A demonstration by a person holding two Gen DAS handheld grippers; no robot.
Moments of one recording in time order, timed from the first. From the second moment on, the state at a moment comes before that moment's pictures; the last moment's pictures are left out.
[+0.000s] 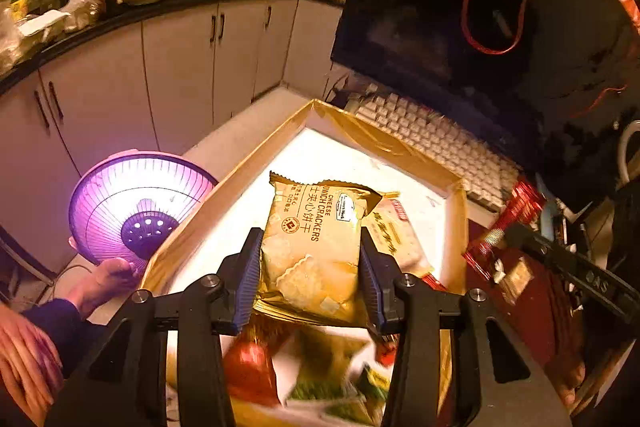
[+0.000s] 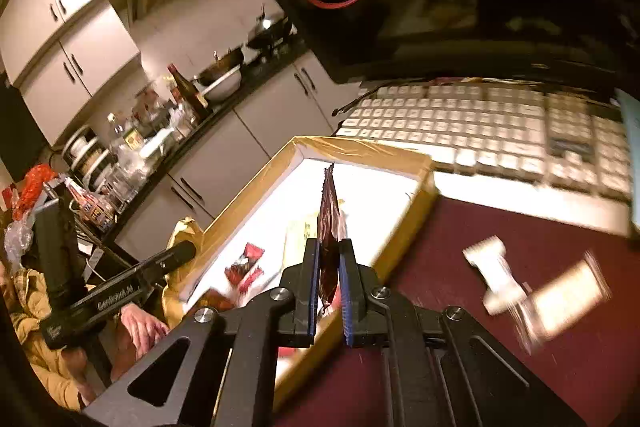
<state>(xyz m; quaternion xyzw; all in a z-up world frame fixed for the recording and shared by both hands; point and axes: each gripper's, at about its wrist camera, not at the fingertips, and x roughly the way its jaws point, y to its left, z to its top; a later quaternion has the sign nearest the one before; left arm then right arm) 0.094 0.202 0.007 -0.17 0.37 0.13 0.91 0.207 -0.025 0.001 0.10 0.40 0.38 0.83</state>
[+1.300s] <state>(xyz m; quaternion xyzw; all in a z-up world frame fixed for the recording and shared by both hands) 0.057 0.083 0.011 -0.13 0.36 0.01 0.92 0.177 -0.186 -0.066 0.26 0.46 0.23 0.82</state>
